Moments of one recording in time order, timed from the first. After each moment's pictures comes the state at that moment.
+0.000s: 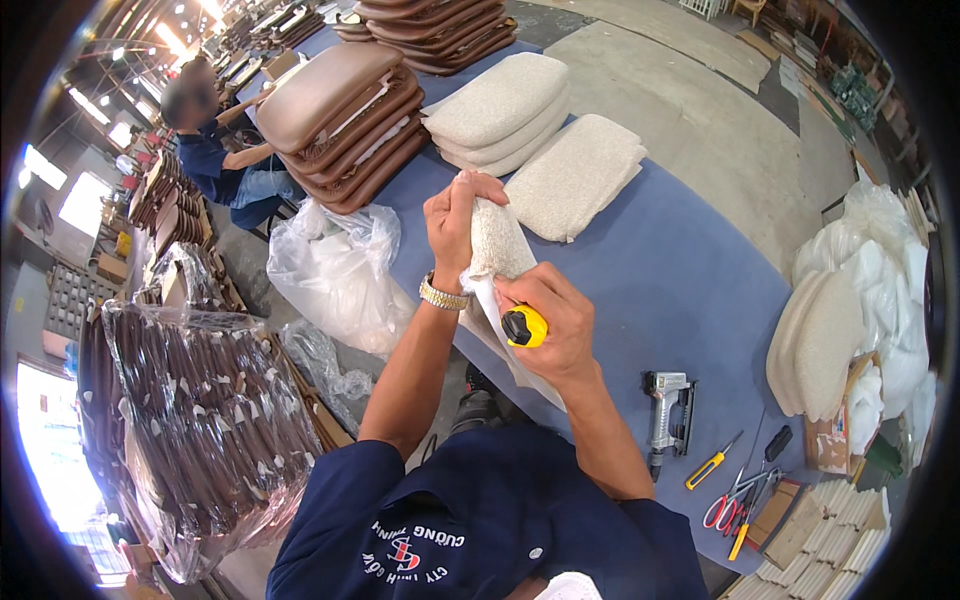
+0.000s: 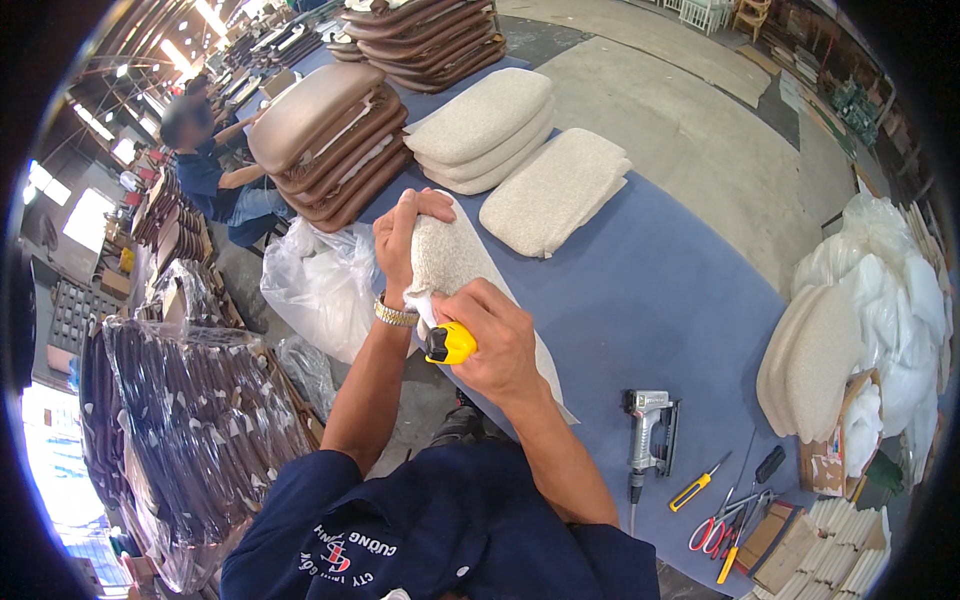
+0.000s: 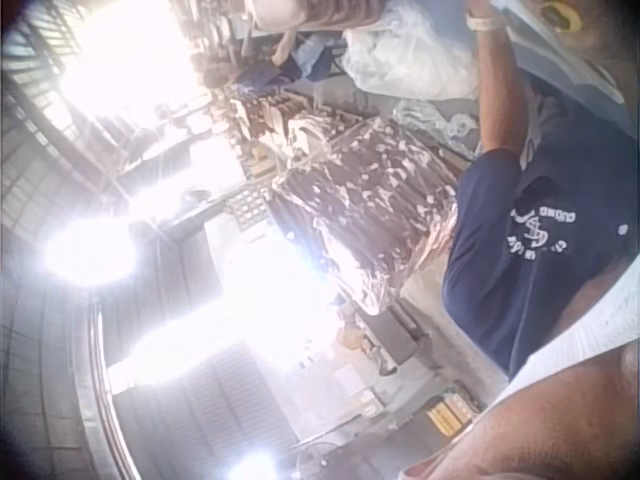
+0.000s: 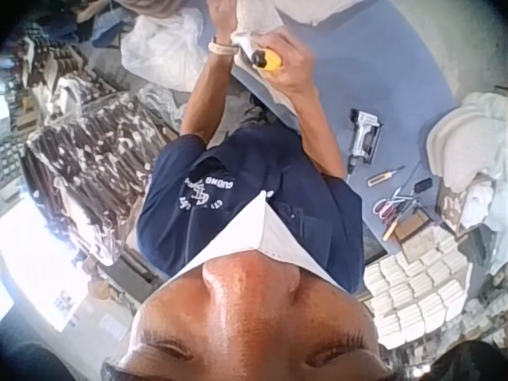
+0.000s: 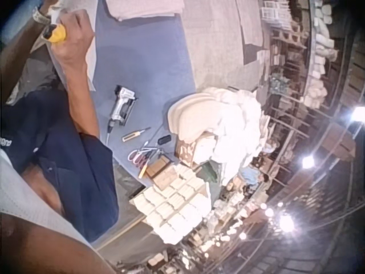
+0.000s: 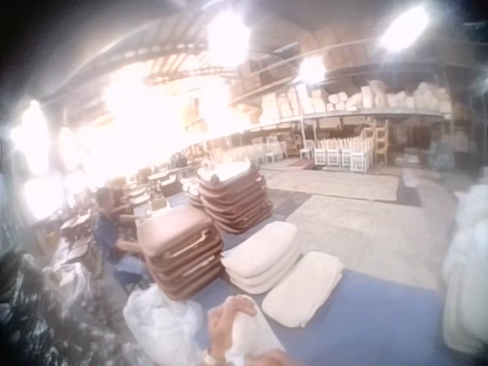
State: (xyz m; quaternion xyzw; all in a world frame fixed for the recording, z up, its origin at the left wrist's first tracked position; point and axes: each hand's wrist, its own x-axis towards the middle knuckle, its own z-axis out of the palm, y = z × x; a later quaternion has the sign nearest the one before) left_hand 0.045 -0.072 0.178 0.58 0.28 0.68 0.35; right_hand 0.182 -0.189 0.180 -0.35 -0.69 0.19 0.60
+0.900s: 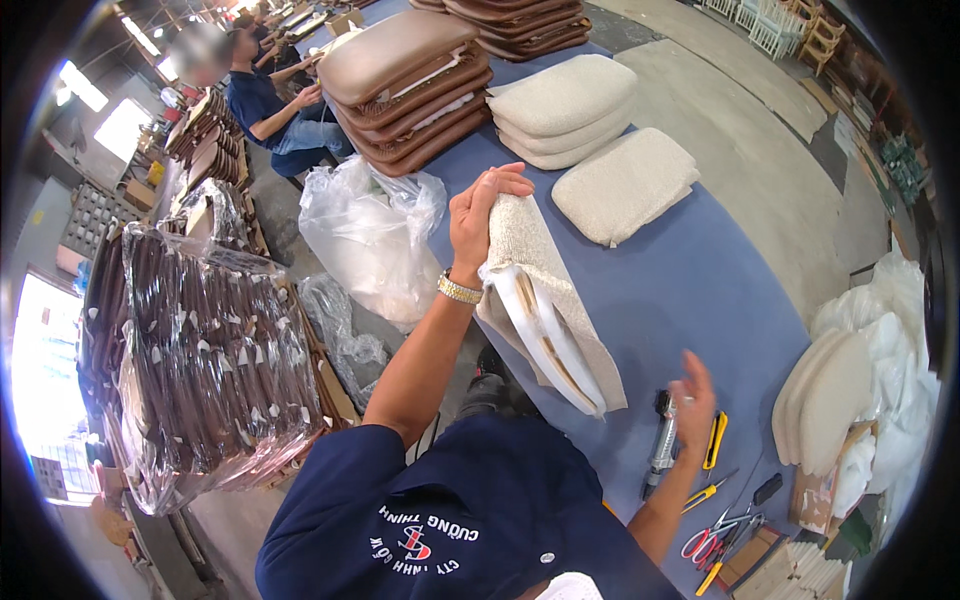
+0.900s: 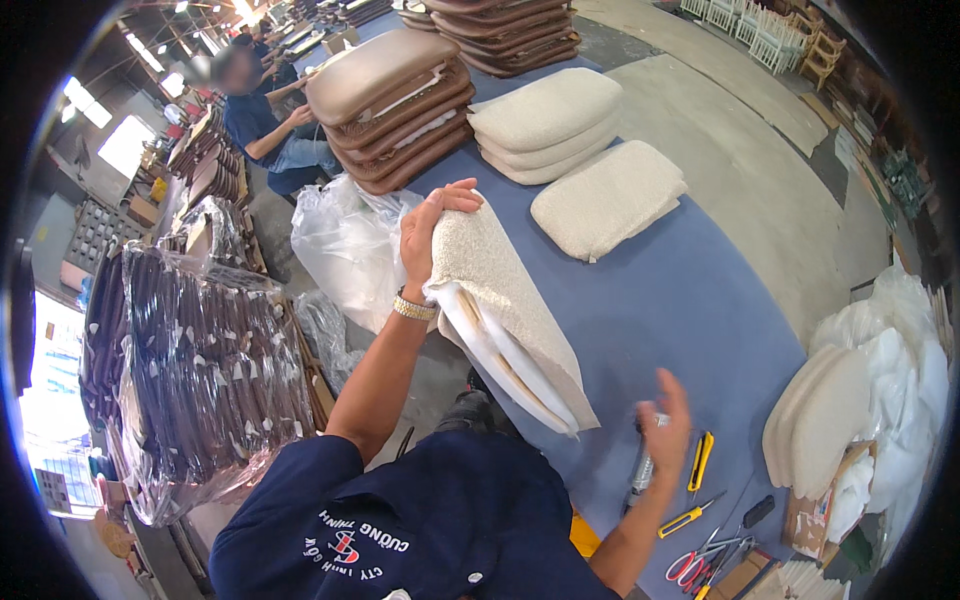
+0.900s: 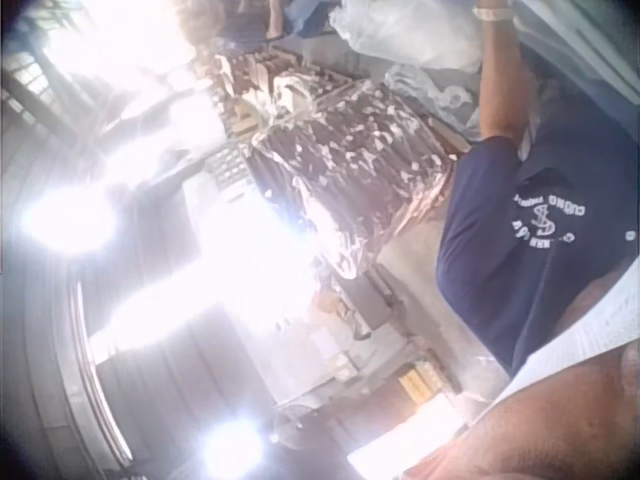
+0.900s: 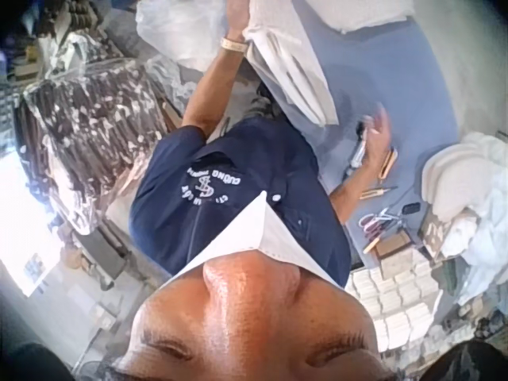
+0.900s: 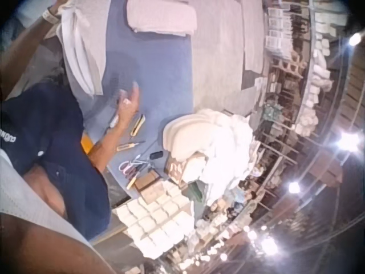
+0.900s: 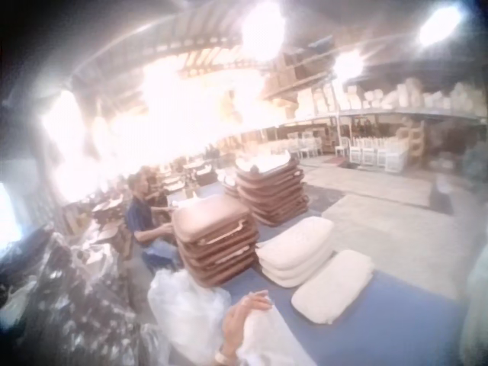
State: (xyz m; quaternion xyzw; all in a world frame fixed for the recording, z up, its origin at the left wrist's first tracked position) left_hand -0.009 -0.093 0.154 0.56 0.31 0.69 0.33; right_hand 0.379 -0.276 0.037 -0.64 -0.53 0.37 0.42
